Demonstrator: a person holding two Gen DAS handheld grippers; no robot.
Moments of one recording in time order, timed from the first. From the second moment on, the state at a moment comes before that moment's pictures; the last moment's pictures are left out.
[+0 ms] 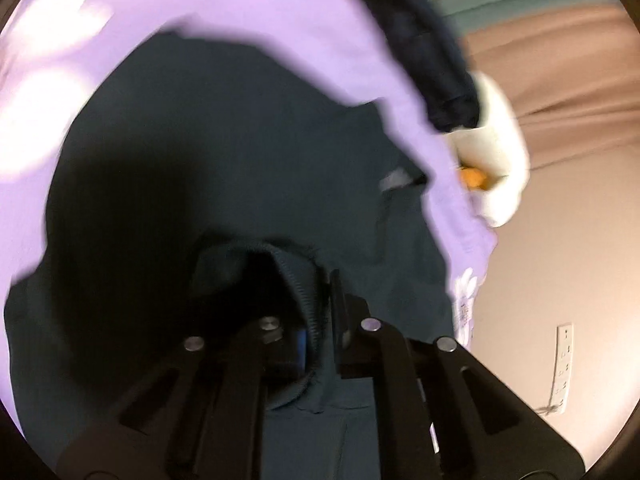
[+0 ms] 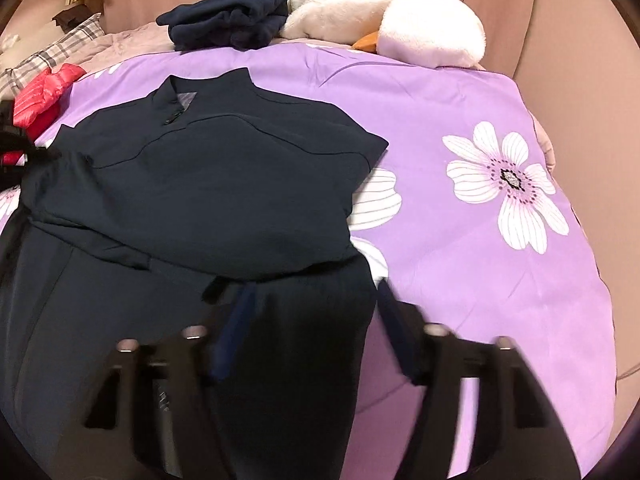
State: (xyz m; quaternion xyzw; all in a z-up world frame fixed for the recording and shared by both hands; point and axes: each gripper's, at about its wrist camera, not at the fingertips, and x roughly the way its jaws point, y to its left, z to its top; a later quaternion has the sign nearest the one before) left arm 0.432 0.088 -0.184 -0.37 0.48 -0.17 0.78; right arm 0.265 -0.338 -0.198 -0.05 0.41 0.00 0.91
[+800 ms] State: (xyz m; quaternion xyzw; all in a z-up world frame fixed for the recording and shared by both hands) left arm 0.361 0.135 -0.157 -0.22 0.46 -0.17 0.84; right arm 0.279 -0.350 -0.173 0.02 0.39 0.04 0.92
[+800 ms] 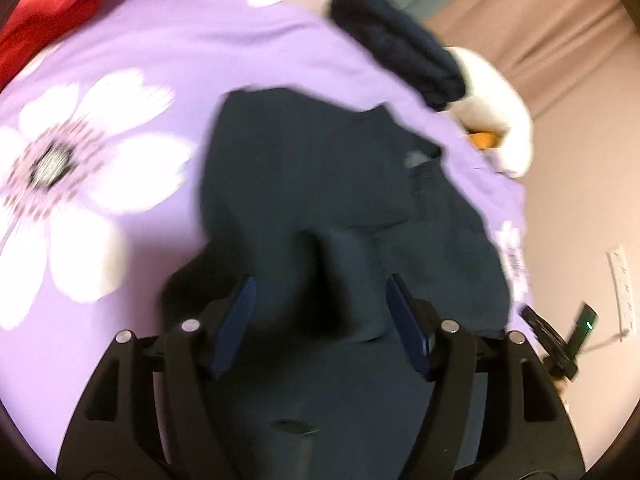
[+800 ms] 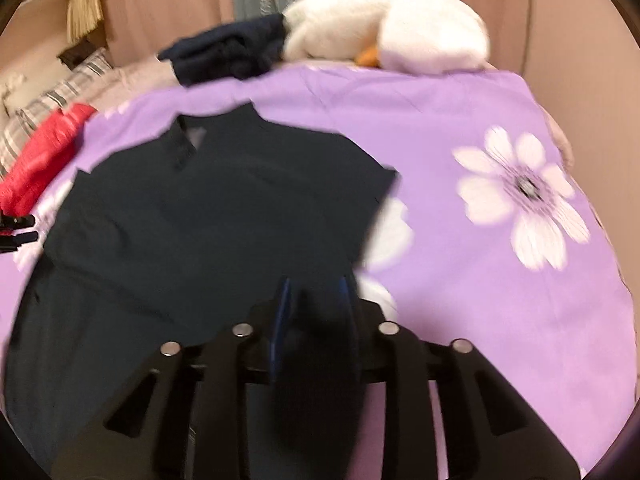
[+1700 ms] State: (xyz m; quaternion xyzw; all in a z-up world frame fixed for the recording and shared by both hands) left arm 0.362 0.055 -0.162 -0.04 0.45 -0.19 0.87; right arm 0.340 -0.284 -0.174 -0.04 0.38 0.06 0.92
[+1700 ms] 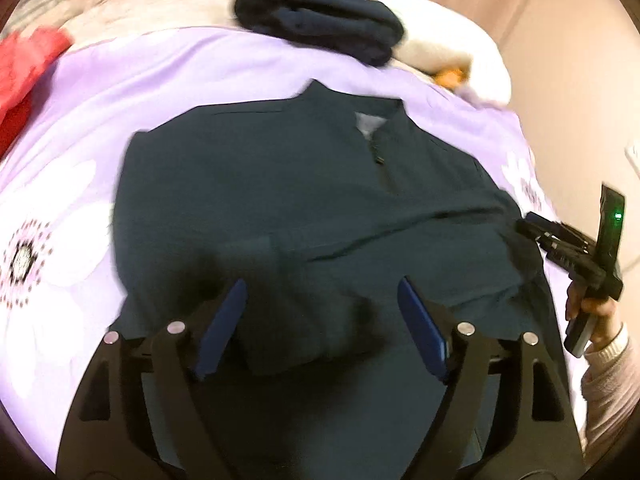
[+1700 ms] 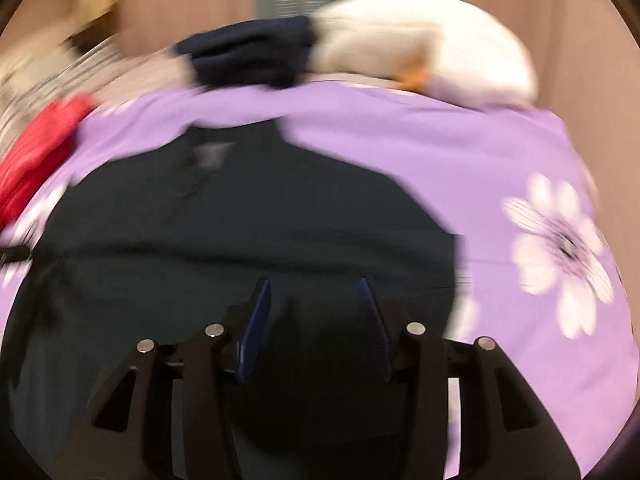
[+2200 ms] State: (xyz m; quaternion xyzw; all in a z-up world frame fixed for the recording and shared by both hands) left arm 0.429 0.035 -0.172 -0.04 0.46 -0.12 0.88; right arm 0.298 -0.247 -0.180 -0.07 0.39 0.13 0.91
